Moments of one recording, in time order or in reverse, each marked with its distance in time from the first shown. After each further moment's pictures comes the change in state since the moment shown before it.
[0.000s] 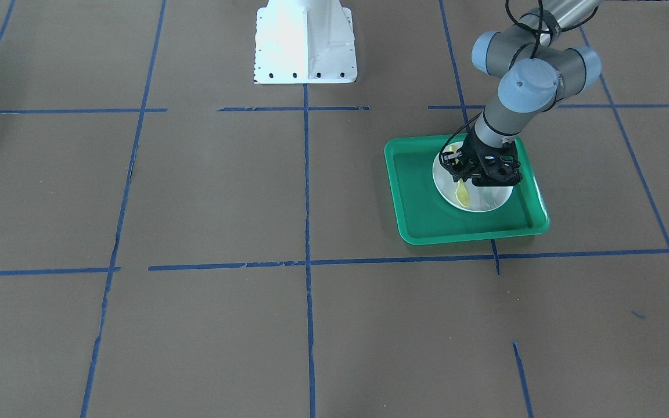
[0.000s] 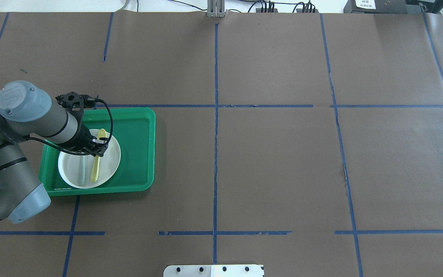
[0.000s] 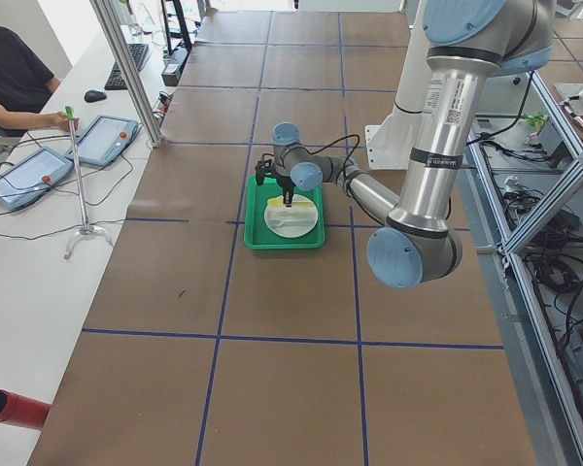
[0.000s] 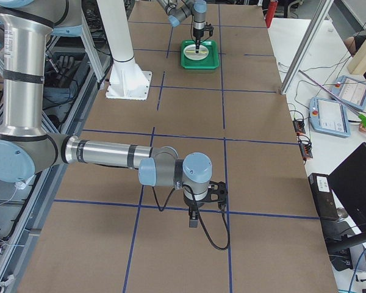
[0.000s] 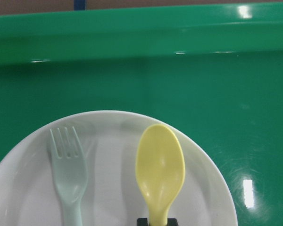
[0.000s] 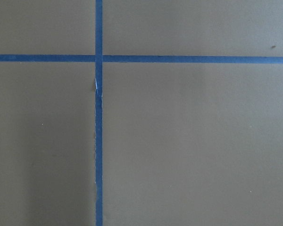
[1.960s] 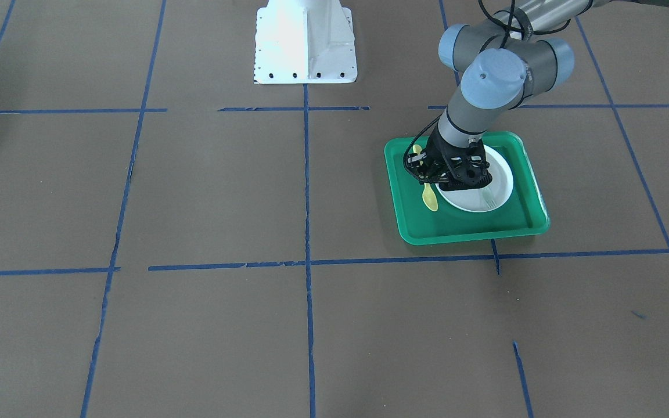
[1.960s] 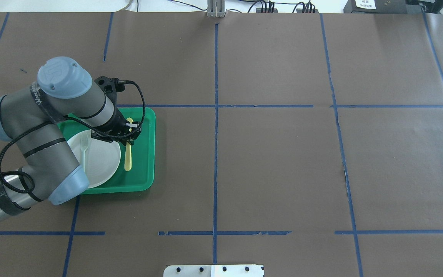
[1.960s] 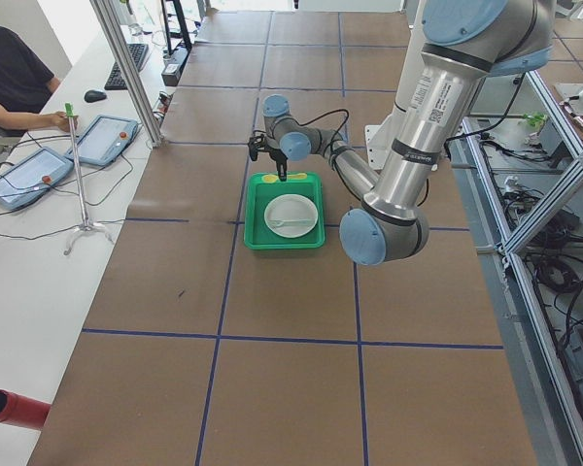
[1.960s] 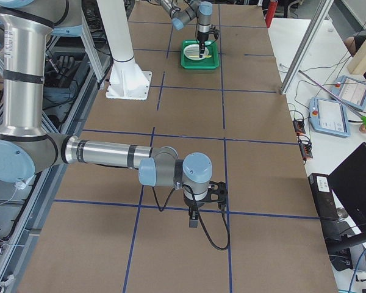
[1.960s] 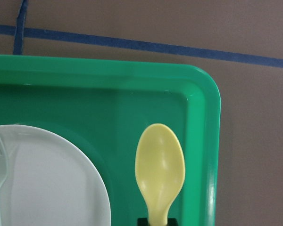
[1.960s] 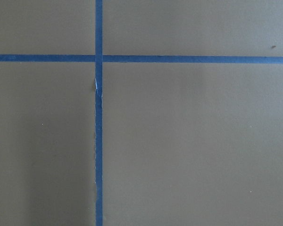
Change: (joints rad) left arm 0.013 -0.210 0.095 0.108 -0.033 -0.133; right arm 0.000 0.000 0.000 0.000 0.000 0.000
